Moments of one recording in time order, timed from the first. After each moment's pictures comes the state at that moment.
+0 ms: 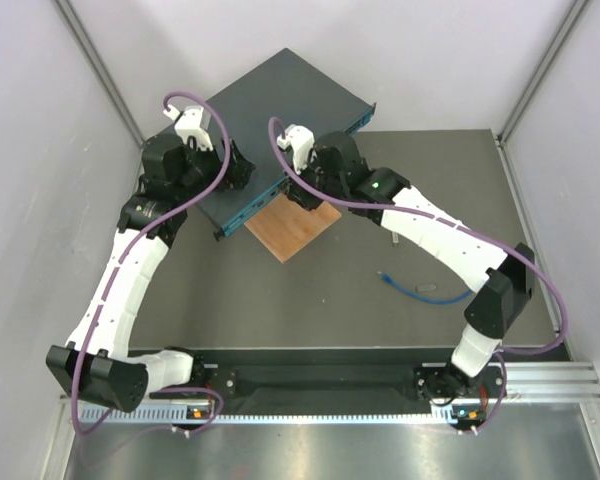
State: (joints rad) left arm -0.22 1.23 1.35 -0.42 0.21 -0.26; right arm 0.81 1.71 1.72 -0.50 -0.11 -0.05
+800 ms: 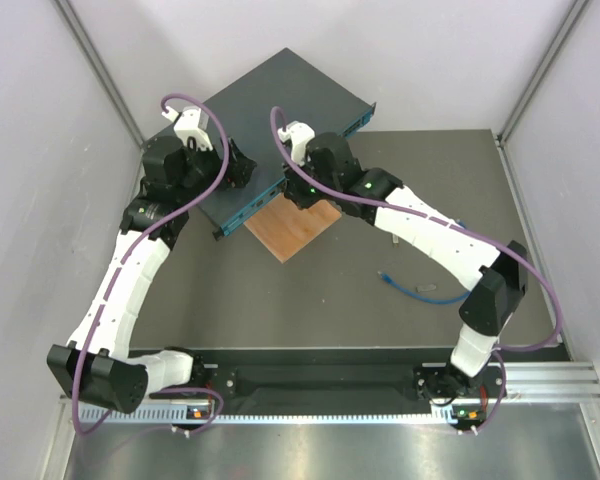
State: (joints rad) left arm -0.22 1.22 1.31 -0.34 0.23 -0.31; right arm 0.83 1.74 1.74 -0.48 -0.03 0.11
